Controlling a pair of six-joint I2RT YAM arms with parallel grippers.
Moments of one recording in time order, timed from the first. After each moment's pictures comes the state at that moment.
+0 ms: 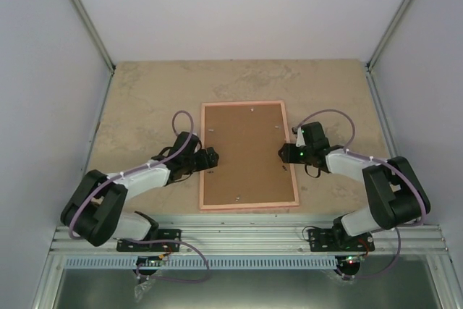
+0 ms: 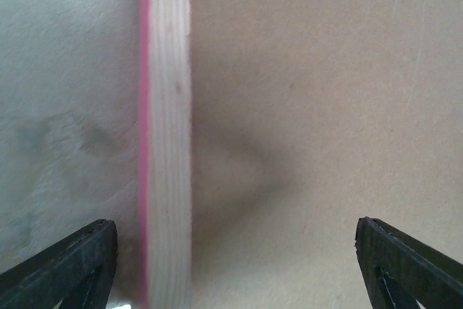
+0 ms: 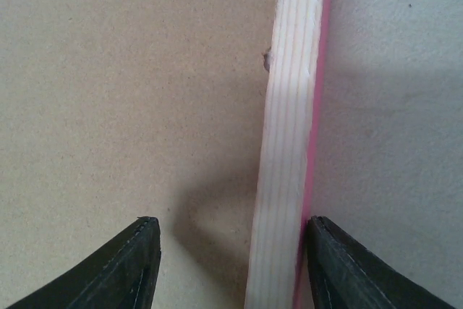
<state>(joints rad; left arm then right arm) -0.53 1.34 0.49 -0.03 0.10 -0.71 0.36 1.47 0.57 -0.05 -0.20 0.36</state>
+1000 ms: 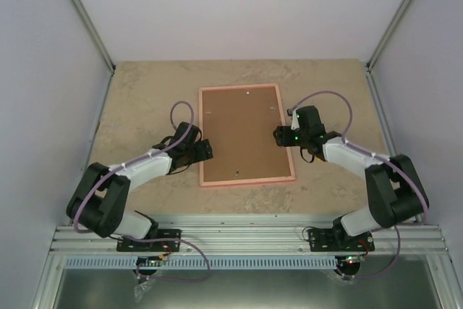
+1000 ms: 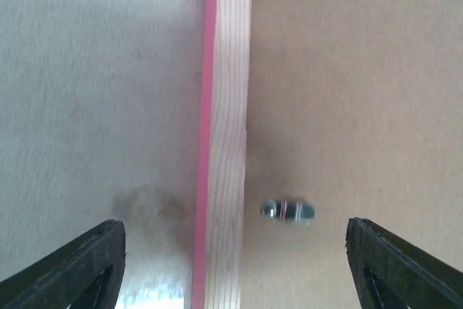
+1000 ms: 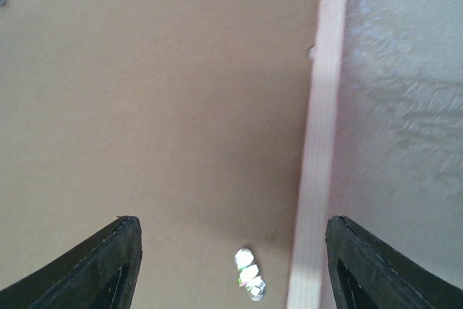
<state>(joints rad) -0.46 1.45 0.66 -0.16 0.00 -0.66 0.38 1.54 0.80 -0.09 -0.10 0.30</state>
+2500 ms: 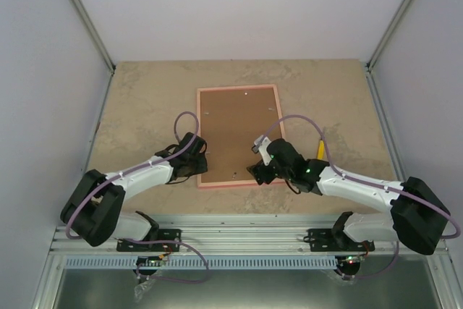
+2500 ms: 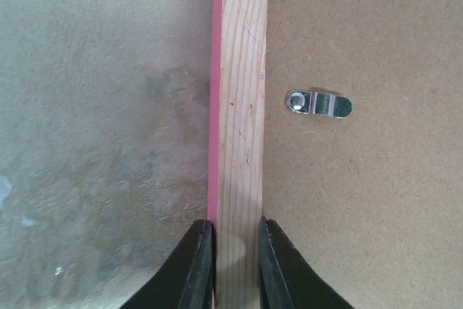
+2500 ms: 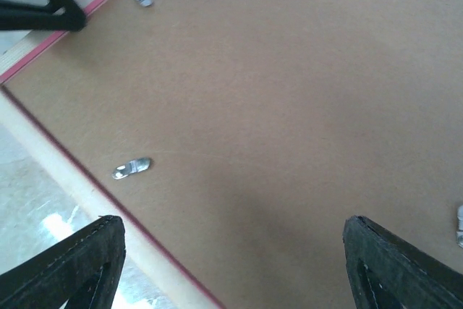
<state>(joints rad) -0.58 1.35 0.58 -0.30 -0.09 -0.70 0.88 1.26 0.64 -0.13 0.07 0.10</state>
